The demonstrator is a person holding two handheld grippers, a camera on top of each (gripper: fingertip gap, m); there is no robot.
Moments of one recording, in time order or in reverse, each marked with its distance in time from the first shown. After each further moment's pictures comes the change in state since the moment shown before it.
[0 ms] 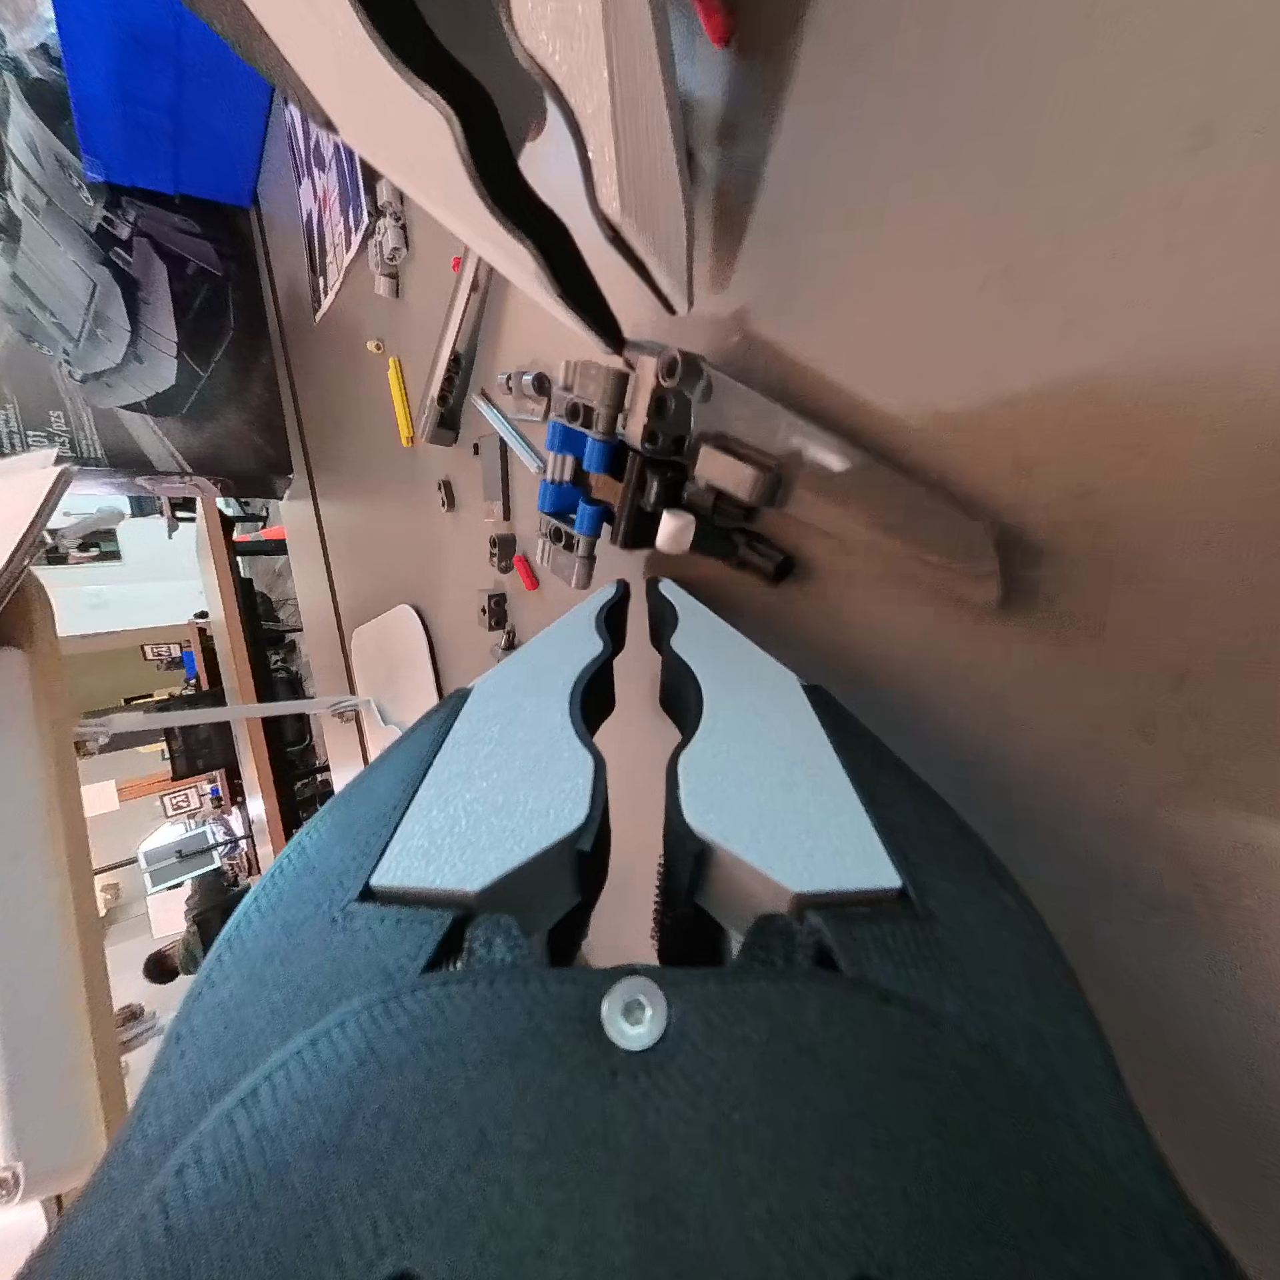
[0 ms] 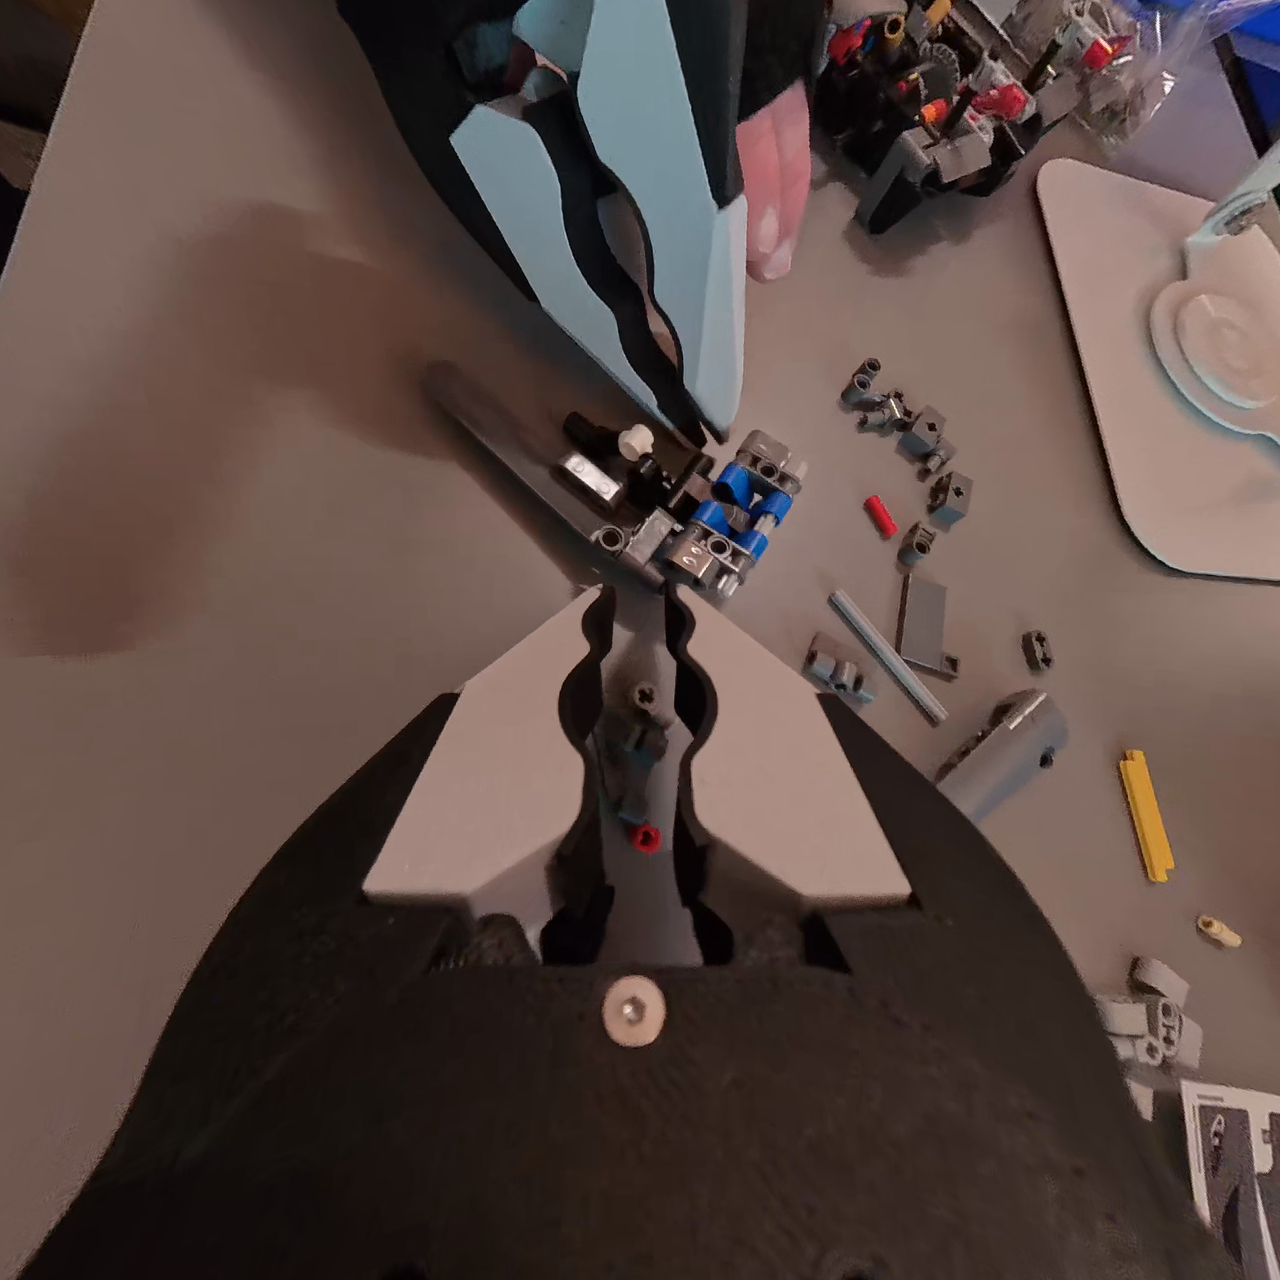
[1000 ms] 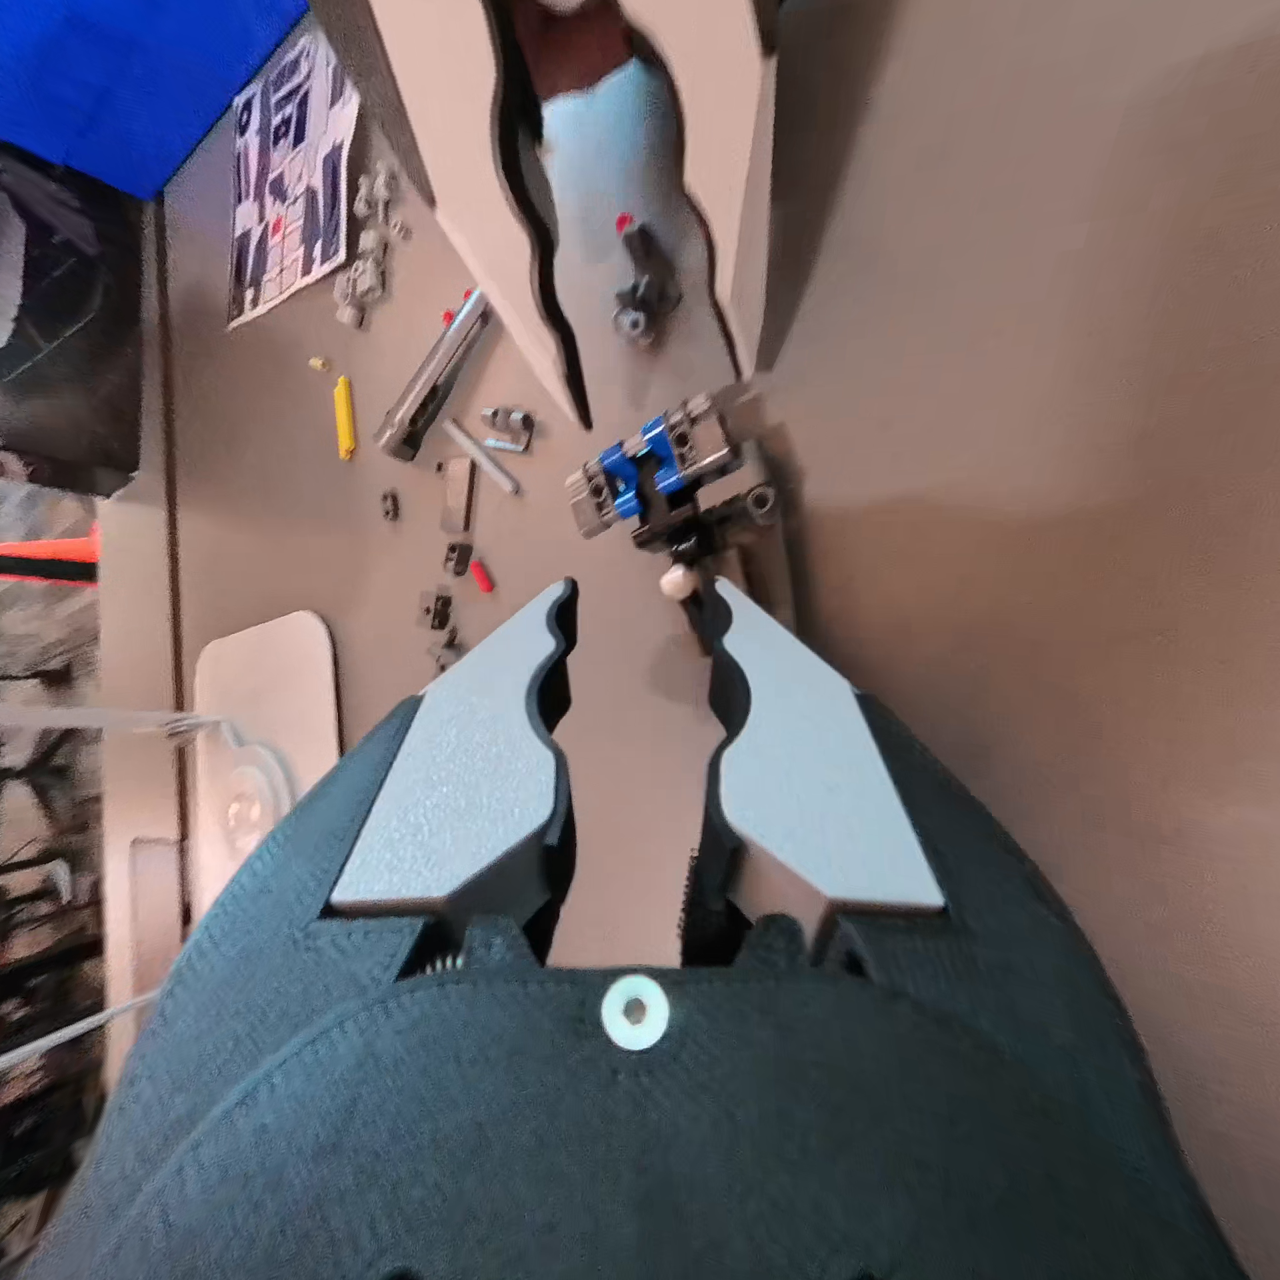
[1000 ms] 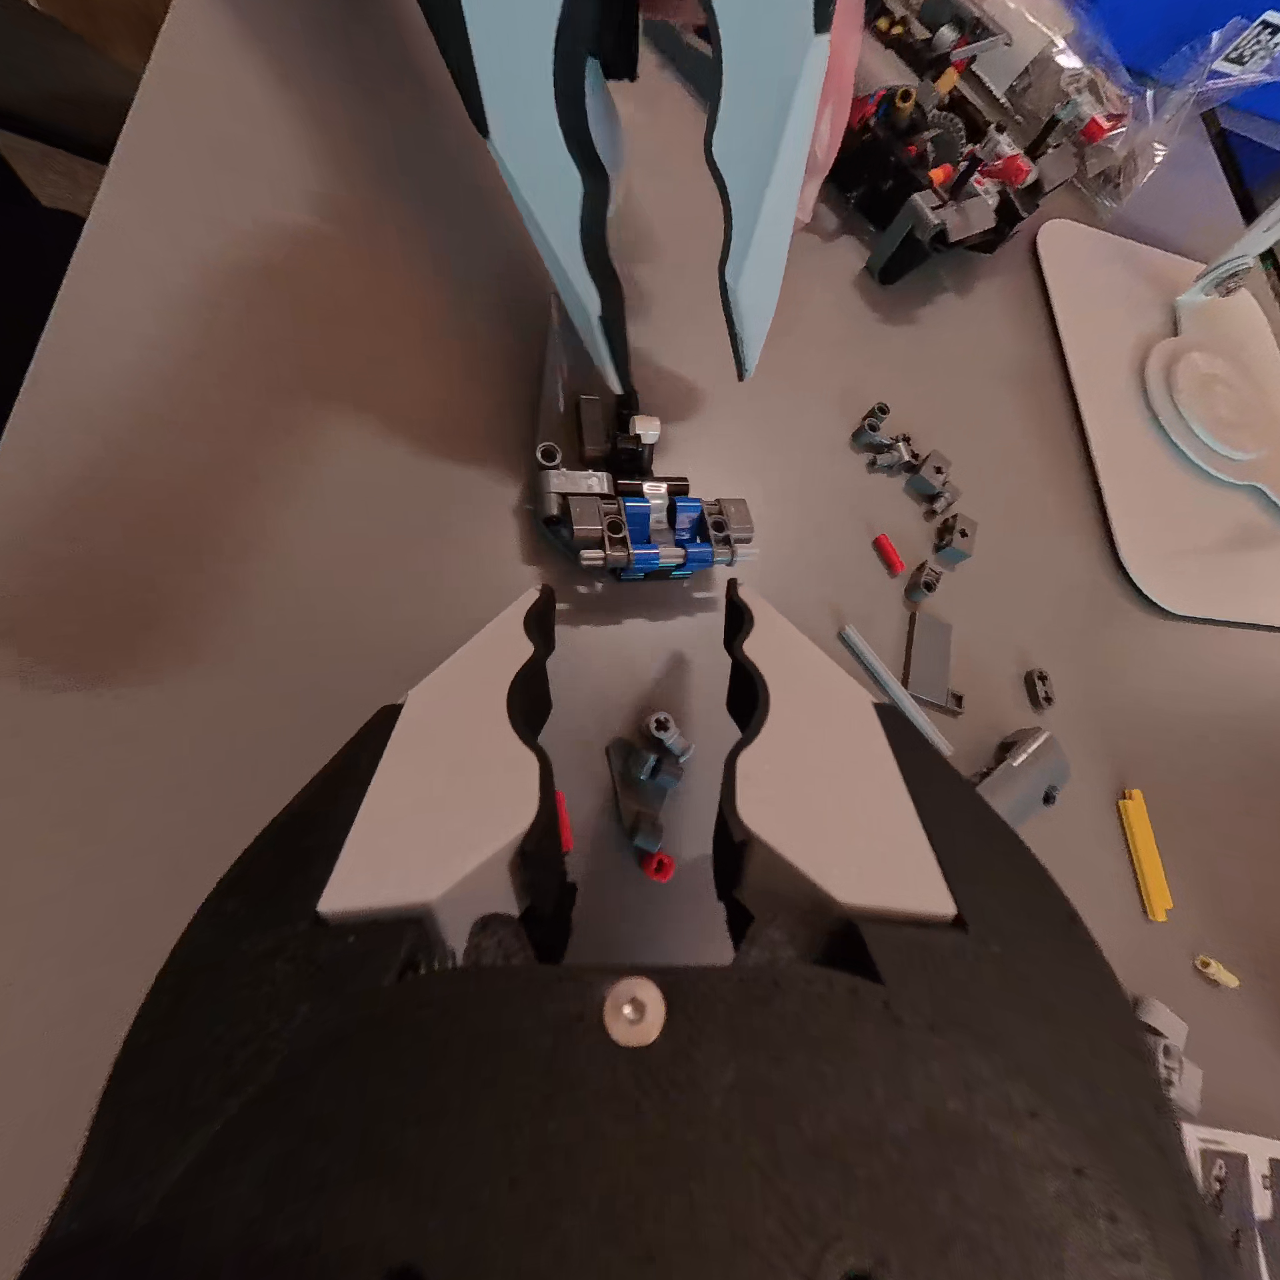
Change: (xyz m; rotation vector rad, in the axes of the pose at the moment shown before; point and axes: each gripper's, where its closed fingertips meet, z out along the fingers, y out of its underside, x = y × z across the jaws) left arm 0.000 -0.015 -0.040 0.157 0.218 -0.233; right arm -0.005 -0.009 0.001 0.029 -0.008 -0.027
